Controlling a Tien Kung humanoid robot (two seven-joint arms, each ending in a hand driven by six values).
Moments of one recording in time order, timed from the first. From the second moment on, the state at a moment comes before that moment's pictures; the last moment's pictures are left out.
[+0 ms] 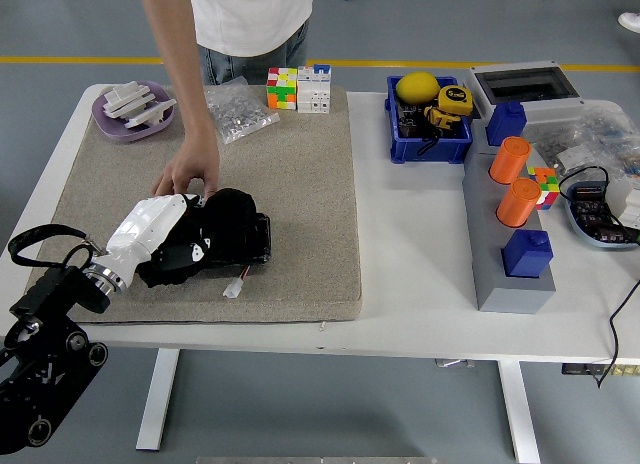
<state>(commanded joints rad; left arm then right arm) -0.16 0.26 -1.20 -1.28 2.13 0.12 -0.10 -0.08 -0.14 1.42 0.18 -0.25 -0.12 -0.03</state>
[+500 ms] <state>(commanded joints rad) -0.12 0.28 -1.34 -1.22 2.14 0.12 -0.11 -0.08 -0.14 1.43 0.18 -0.26 -0.12 -0.03</state>
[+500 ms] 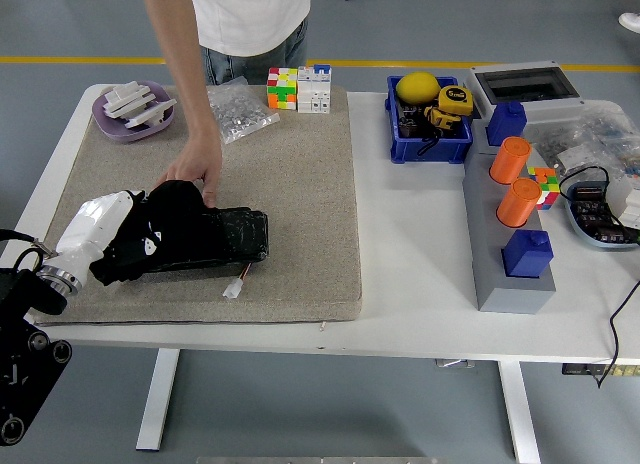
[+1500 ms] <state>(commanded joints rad) -0.11 0.29 -1.36 -1.25 2.20 0.14 -0.09 -0.09 -0.14 1.44 0.18 -0.26 -0.12 -0.03</state>
